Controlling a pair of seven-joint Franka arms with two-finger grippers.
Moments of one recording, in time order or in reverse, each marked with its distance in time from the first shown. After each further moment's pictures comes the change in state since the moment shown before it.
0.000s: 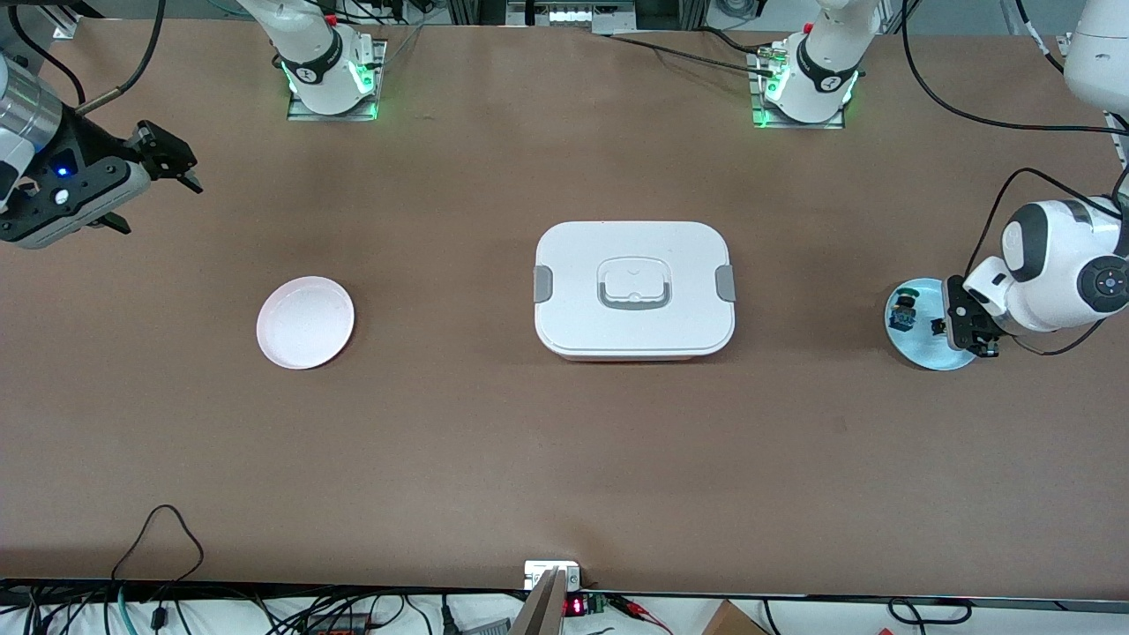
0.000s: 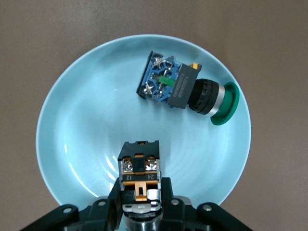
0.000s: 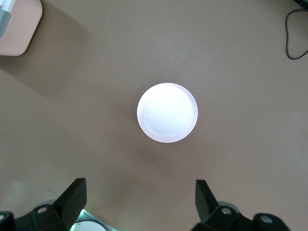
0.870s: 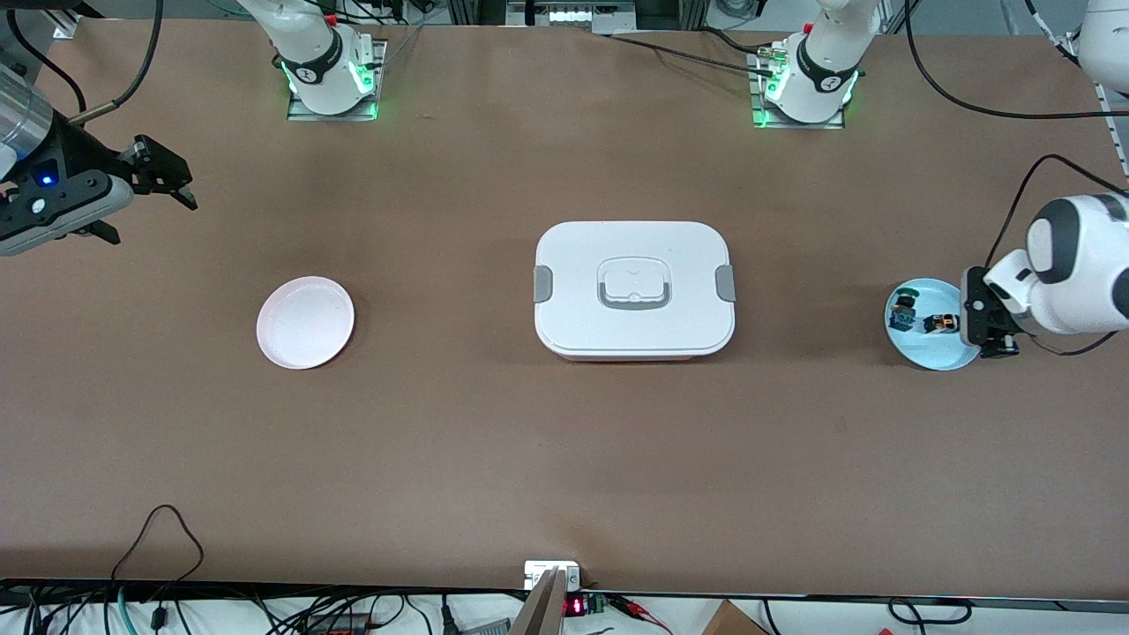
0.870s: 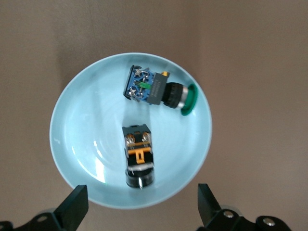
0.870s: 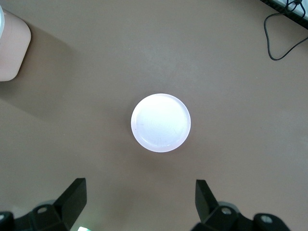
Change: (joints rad) left arm -0.001 -0.057 -0.039 0.129 -0.055 -0.297 0.070; right arm 0.002 0.000 -0.001 0.000 -0.003 0.047 0.091
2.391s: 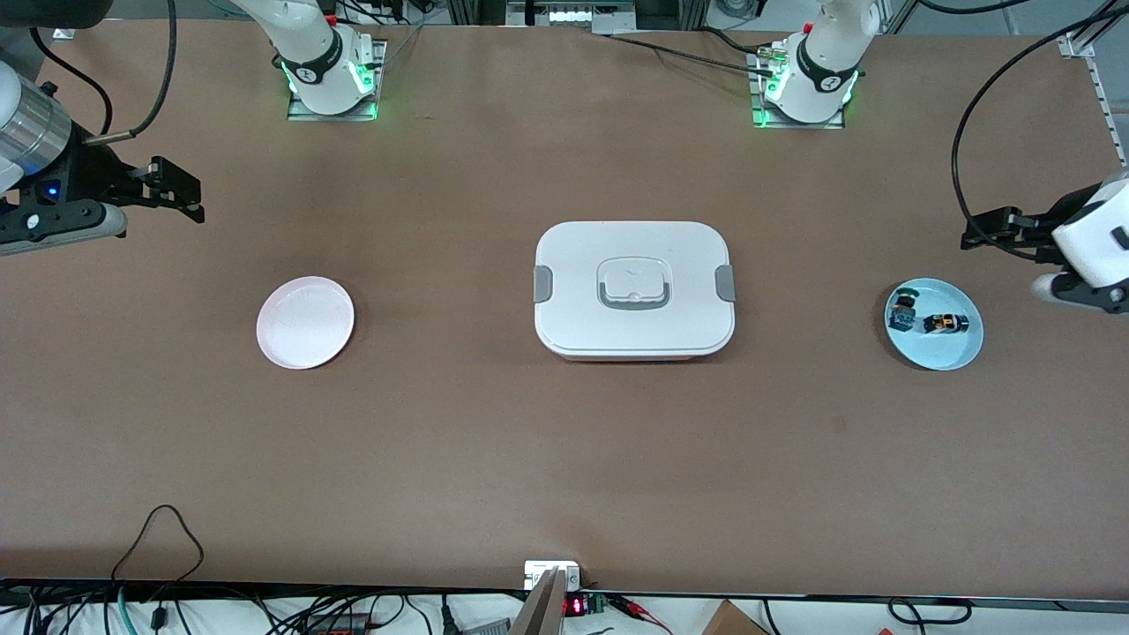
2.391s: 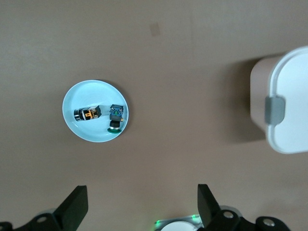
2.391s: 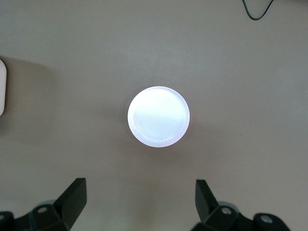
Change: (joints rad) left arm -0.266 -0.266 0.000 0.425 -0.275 -0.621 -1.554; right arm 0.308 -0.022 -0.321 -0.066 0.000 0.035 0.262
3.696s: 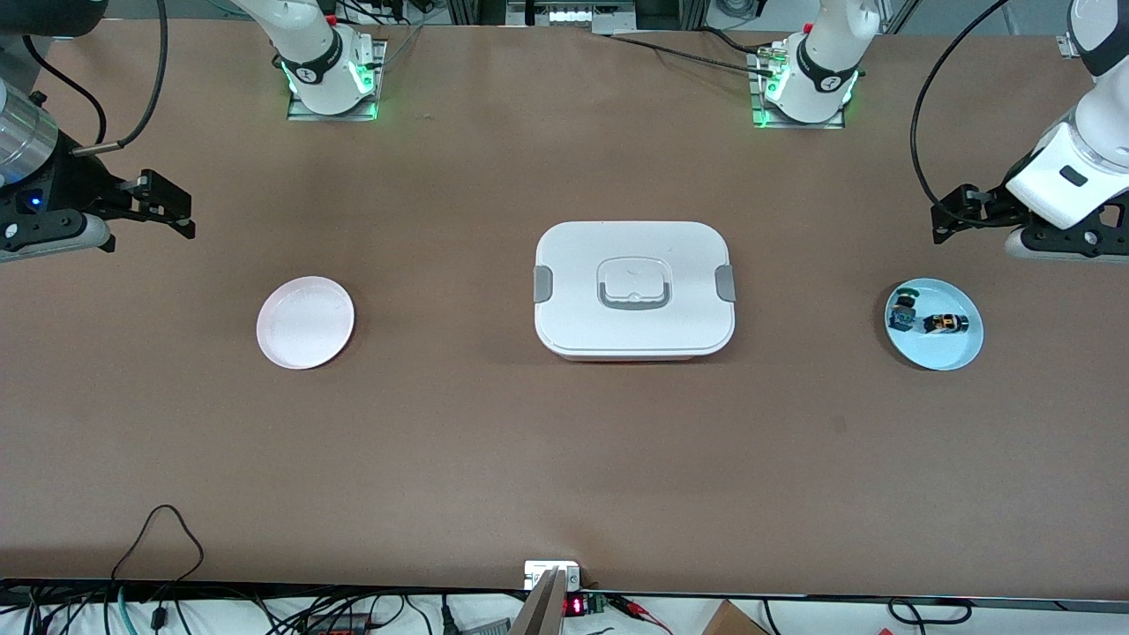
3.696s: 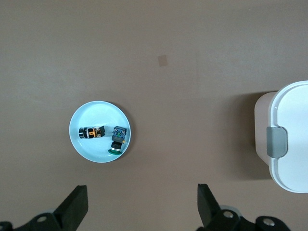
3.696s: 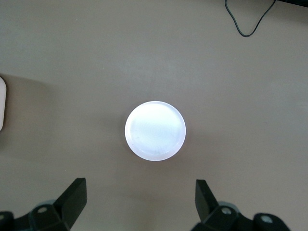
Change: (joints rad) left arm -0.303 -0.230 0.260 -0.332 0.019 0.288 -0.099; right arm 0.001 0.023 -0.007 0.027 0.000 0.049 0.006
